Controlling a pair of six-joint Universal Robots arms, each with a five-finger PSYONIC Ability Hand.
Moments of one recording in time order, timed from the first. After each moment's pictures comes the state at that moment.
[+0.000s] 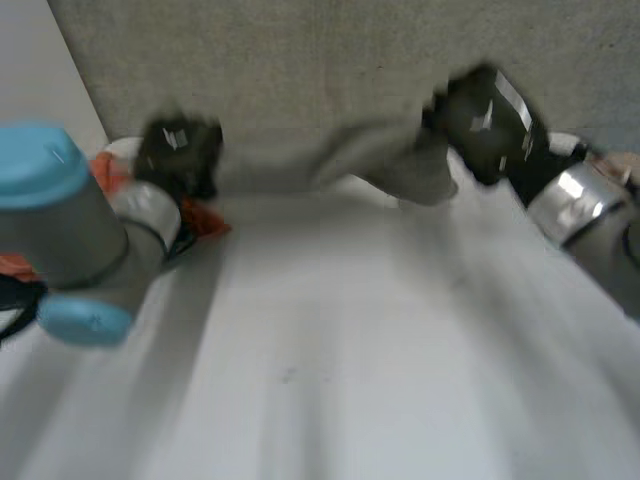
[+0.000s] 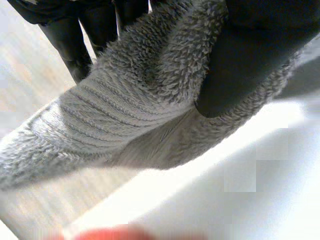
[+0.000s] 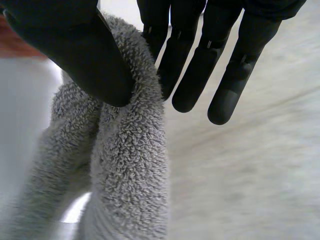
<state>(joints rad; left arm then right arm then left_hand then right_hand) 4.28 -1.99 -1.43 3.42 -1.59 3.41 1.77 -1.27 1.62 -0.66 0.86 2.47 1.18 1.20 1.19 1.20 0.97 1.09 1.18 1.19 1.20 1.00</state>
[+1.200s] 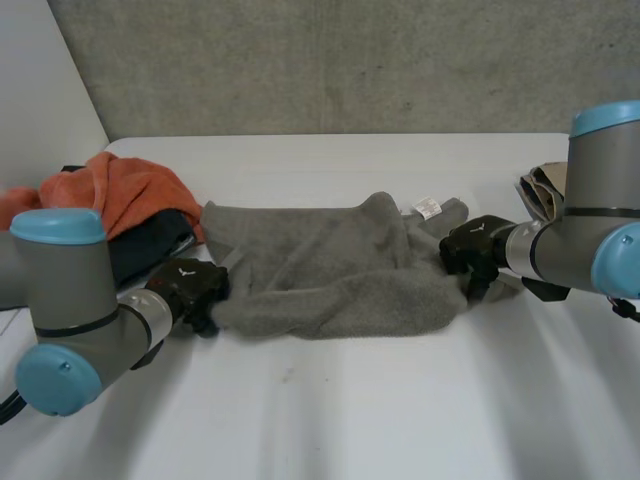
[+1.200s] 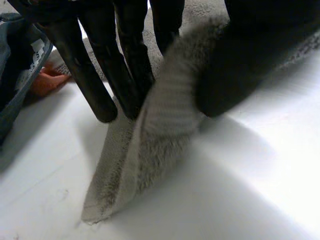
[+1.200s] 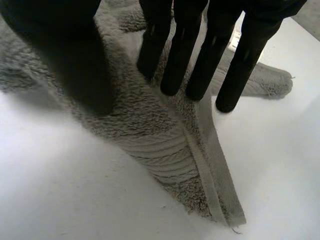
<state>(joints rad) 4.41 -2.14 -1.57 3.17 -1.41 3.47 1.82 -0.75 0.90 0.57 1.30 2.51 0.97 0.92 0.92 0.92 0.74 0.98 0.99 0.98 0.98 0.81</state>
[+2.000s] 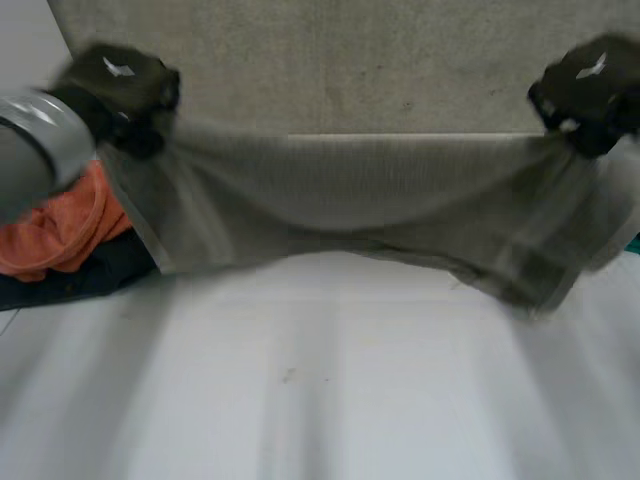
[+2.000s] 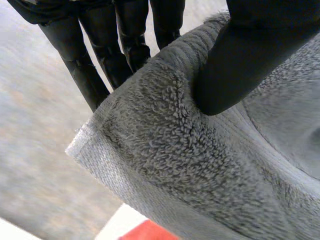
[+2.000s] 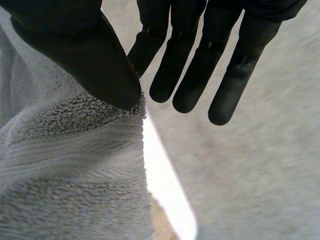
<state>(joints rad) 4.41 -1.86 -1.10 2.86 -1.39 3.66 1.71 -1.27 1.01 0.48 1.26 2.30 1.16 1.19 1.19 1.20 0.98 1.11 1.18 1.19 1.20 1.02</state>
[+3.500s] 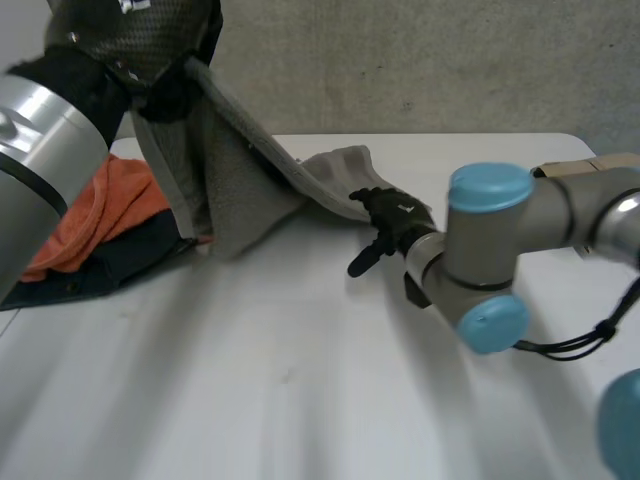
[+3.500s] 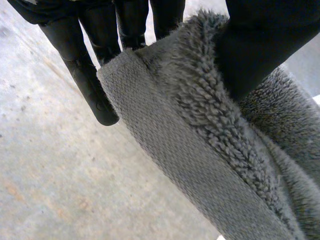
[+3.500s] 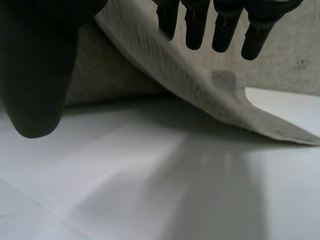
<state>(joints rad) 4.26 -1.55 -1.38 3.22 -1.38 3.58 2.13 -0.69 0.97 0.00 1.53 3.34 1.16 1.20 1.19 1.20 0.98 0.24 0.21 0.21 0.21 0.04</state>
